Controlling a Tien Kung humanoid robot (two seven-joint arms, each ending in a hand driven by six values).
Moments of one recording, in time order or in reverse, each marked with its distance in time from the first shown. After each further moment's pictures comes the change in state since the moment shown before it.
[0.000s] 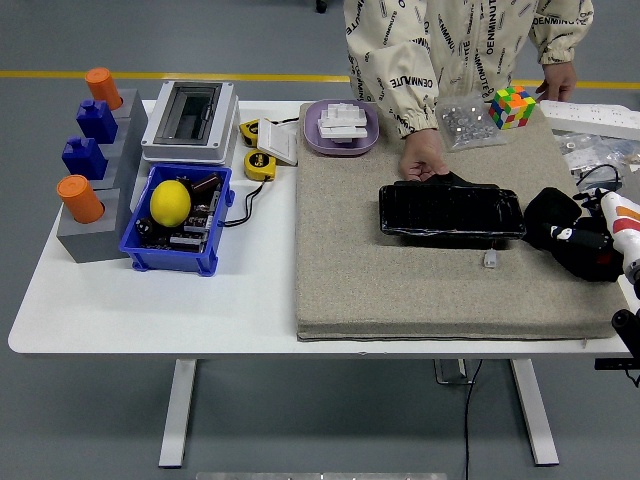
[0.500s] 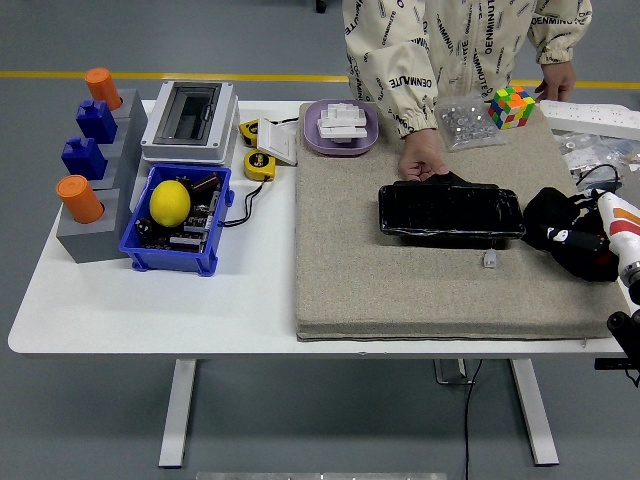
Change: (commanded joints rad) left arm 0.002 0.000 0.006 0.000 -0.002 0.000 0.000; right arm -0.005 0.018 -0.004 -0.015 0.052 -0.013 0.050
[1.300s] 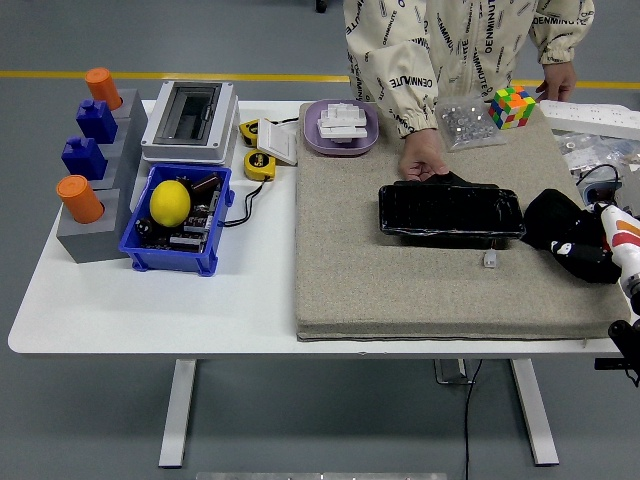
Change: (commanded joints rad) left arm -0.002 0.002 0.002 -0.002 0.003 0.000 0.000; right arm 0.014 0.003 -0.039 -0.080 0.044 -0.052 0.030
